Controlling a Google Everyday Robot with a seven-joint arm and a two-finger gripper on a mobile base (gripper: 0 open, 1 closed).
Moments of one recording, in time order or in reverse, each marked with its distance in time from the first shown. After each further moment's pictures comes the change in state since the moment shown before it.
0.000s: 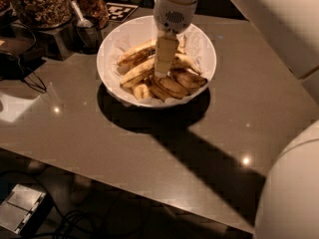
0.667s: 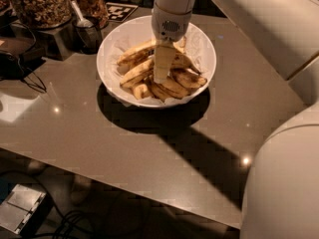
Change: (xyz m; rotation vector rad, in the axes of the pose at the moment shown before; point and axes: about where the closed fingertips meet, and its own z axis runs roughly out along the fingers) arm 0.002 -0.005 0.029 -0.042 0.024 0.004
